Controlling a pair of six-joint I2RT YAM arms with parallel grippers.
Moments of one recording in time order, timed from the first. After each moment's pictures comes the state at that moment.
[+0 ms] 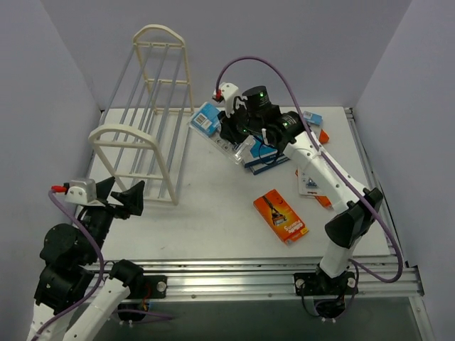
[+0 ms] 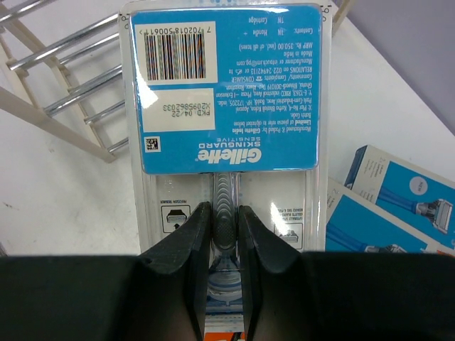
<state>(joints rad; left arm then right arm) -0.46 0.29 0.85 -0.44 -0.23 -0.19 0.64 1.75 1.88 -0.68 -0.21 -0.18</state>
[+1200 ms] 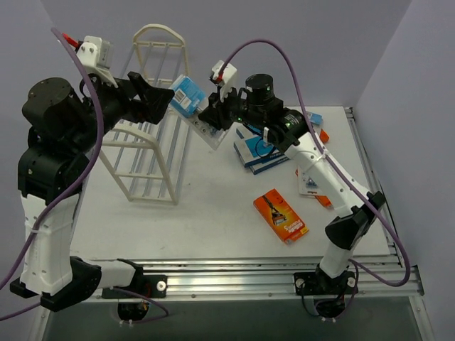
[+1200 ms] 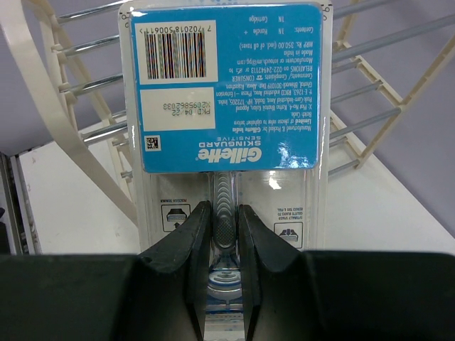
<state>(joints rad) -0.42 1.29 2.14 -0.78 0.11 -0.23 0.69 1.75 2.01 -0.45 -0.36 -0.08</state>
